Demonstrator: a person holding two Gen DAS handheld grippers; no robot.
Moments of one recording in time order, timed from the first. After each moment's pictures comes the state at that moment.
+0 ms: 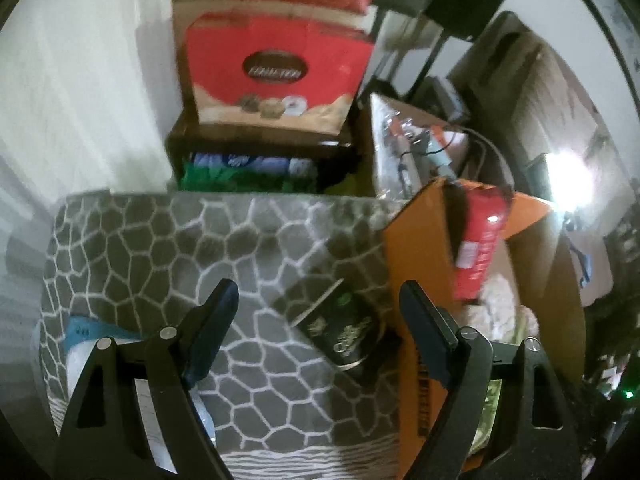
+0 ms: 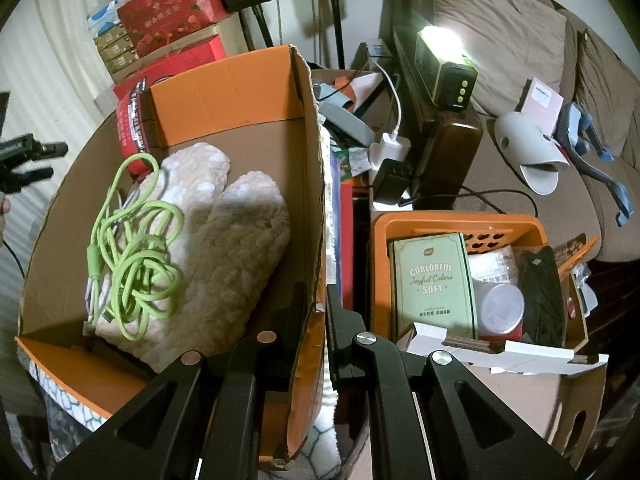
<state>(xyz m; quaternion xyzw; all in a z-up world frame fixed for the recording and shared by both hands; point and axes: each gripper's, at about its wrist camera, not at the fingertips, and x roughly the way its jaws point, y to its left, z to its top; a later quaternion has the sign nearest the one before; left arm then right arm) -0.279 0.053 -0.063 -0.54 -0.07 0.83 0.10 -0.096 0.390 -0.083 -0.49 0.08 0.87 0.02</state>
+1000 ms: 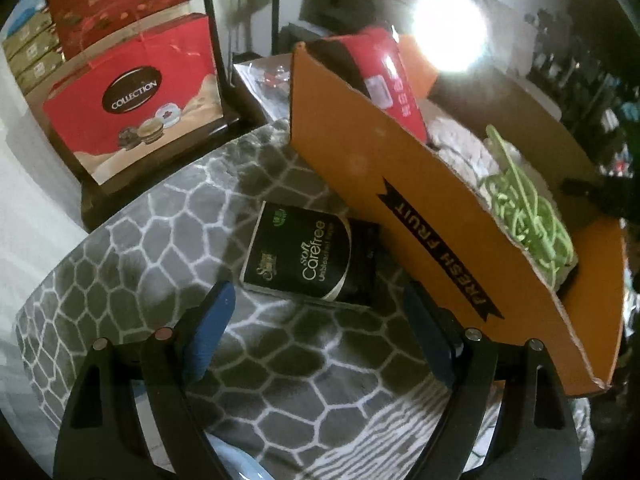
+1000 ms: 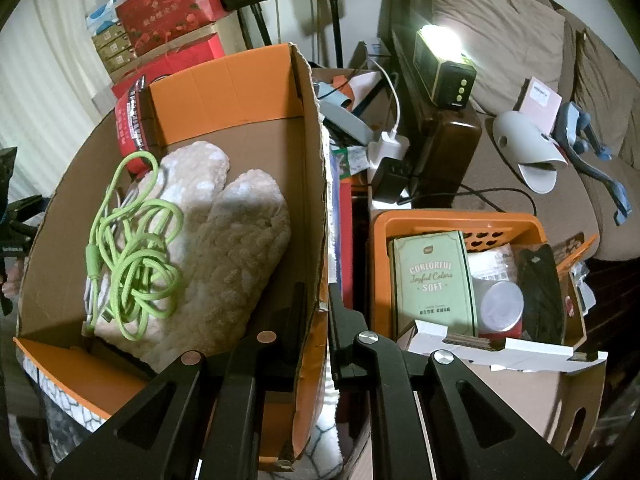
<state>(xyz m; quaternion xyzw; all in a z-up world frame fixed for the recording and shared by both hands) -0.235 0.088 -0.110 -0.49 0.15 0.79 0.33 -0.095 0.392 -0.087 -0.49 0.07 0.87 0.02</state>
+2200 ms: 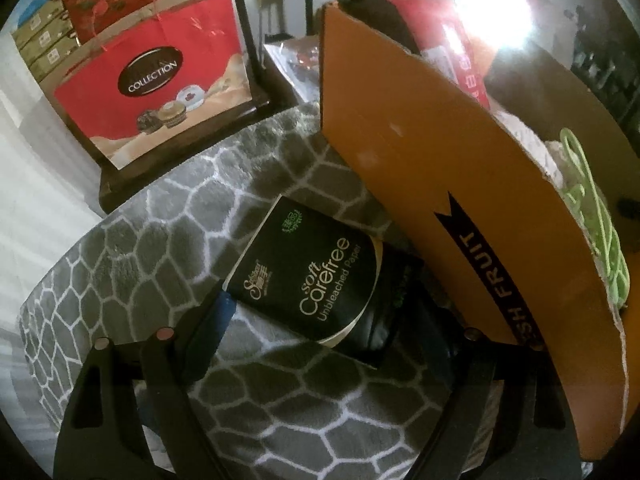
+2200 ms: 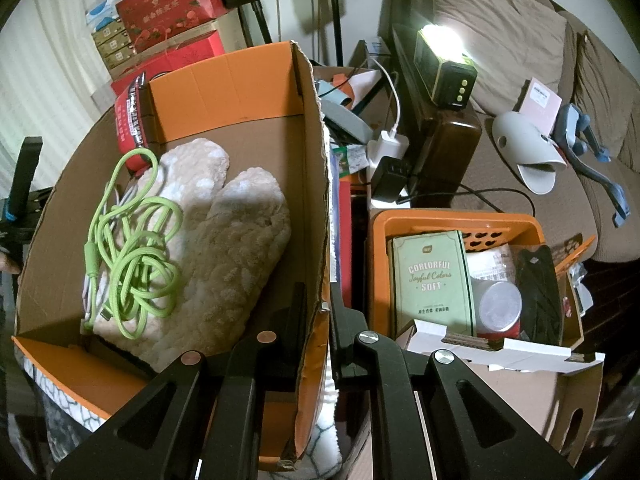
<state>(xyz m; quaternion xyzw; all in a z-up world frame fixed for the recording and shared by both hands) -0.261 0.104 -0.135 -0.51 0.15 0.80 0.26 -0.095 0.391 -0.089 -0.49 0.07 0.87 0.02</state>
